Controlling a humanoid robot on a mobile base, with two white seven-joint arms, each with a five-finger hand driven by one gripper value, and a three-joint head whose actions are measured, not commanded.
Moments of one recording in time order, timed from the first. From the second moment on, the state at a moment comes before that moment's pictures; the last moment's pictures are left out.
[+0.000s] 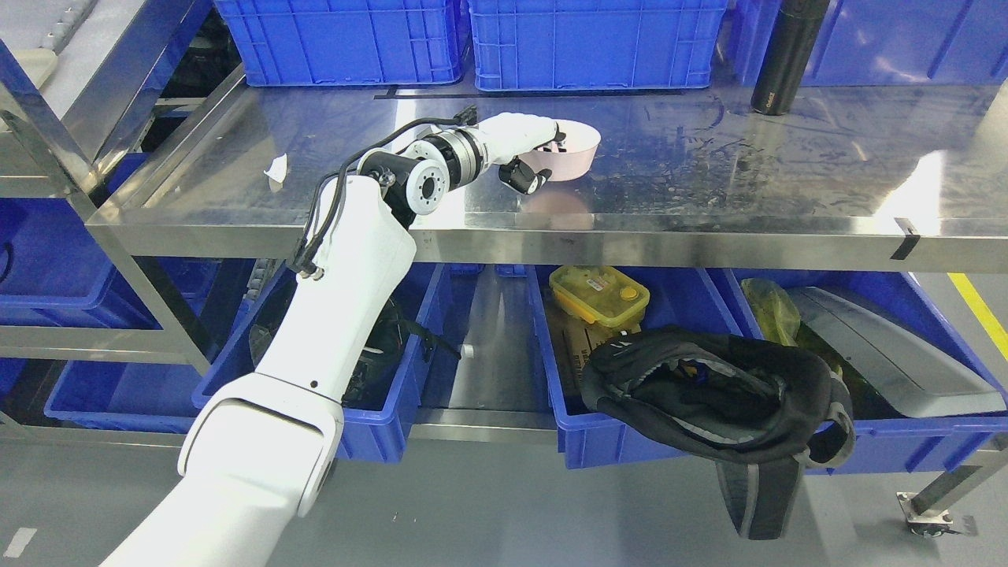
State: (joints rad) left arm -0.91 0.00 -0.33 -0.97 -0.93 -0.24 -0.59; right arm 0.00 0.00 0.20 0.00 0.13 -0.08 -0.05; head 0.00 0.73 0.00
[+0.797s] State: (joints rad) left arm -0.61 0.00 -0.12 -1.30 -0.92 -0.73 -0.53; right arm 0.00 0.00 0.20 0.00 0.13 -0.08 -0.05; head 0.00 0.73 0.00
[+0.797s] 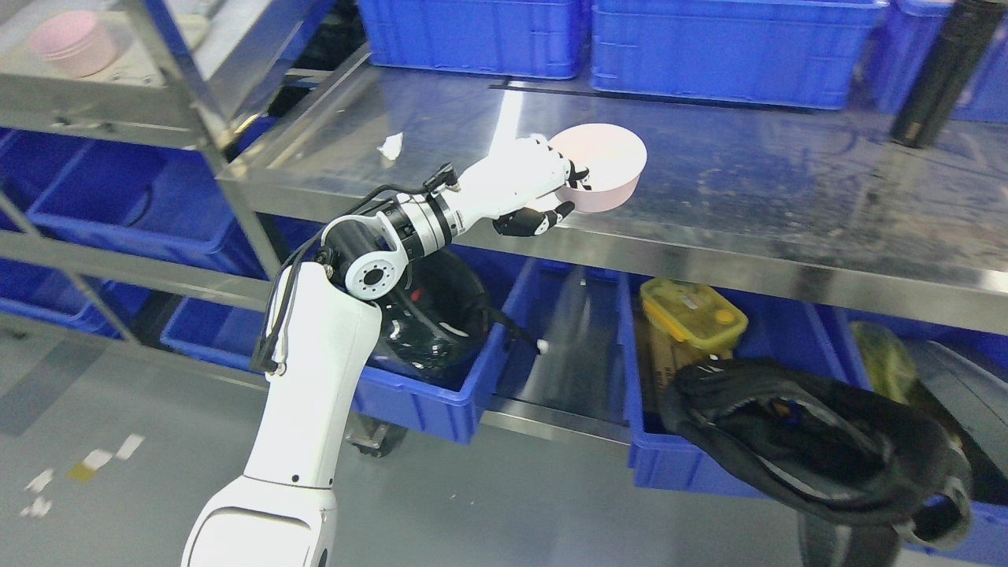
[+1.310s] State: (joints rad) left arm -0.46 0.00 -0.04 -1.43 -0.87 -0.78 -0.53; right arm 0.00 0.00 0.20 0.00 0.13 -0.08 -0.05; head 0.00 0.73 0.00
